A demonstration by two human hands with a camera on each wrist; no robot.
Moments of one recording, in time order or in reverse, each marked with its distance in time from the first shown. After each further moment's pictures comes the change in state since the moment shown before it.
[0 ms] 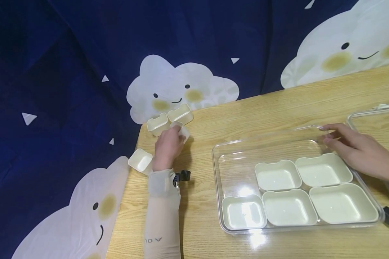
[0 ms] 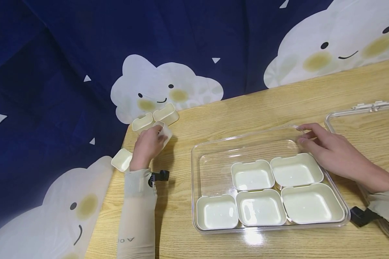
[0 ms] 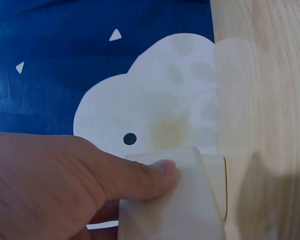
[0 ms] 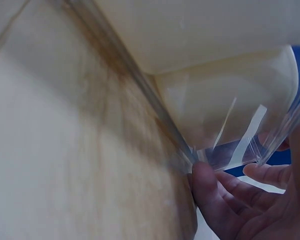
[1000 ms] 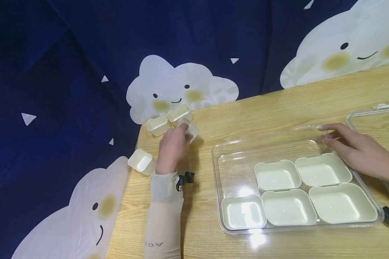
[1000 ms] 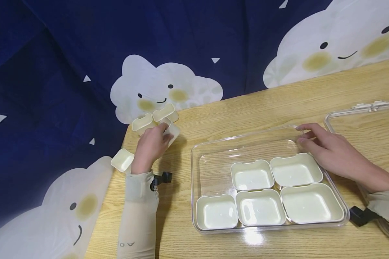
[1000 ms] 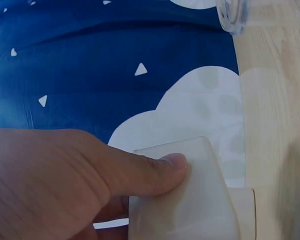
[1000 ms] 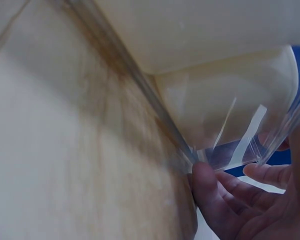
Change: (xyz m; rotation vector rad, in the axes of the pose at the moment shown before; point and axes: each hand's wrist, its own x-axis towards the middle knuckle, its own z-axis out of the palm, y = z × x) left_hand -0.014 0.028 -0.010 0.018 0.010 0.094; right_hand -0.001 -0.003 -0.001 -0.005 -0.002 0.009
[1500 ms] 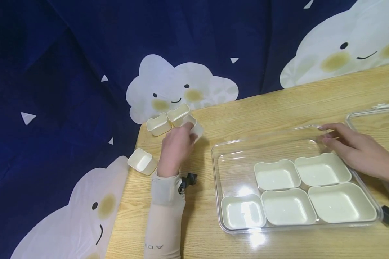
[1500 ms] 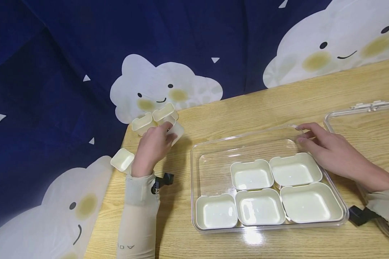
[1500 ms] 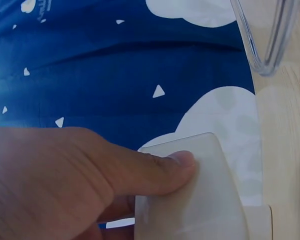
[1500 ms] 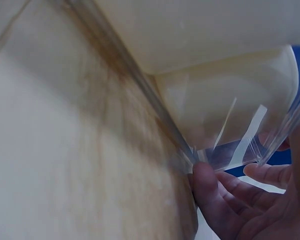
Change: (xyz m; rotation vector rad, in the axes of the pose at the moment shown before) left_hand -0.011 0.018 -0.009 0.015 0.011 0.049; right_hand 0.000 0.000 0.000 -0.003 -0.006 0.010
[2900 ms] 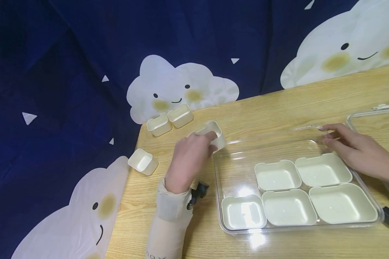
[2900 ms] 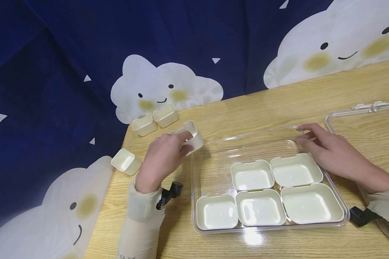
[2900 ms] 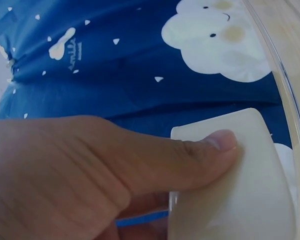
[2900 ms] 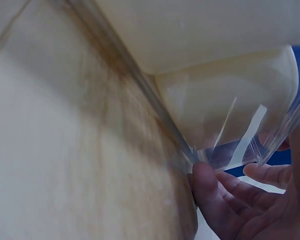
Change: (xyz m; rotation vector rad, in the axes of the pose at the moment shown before) left_hand -0.031 0.044 -0.016 0.088 -0.071 0.240; right_hand 0.000 0.002 0.001 -0.001 0.014 -0.013
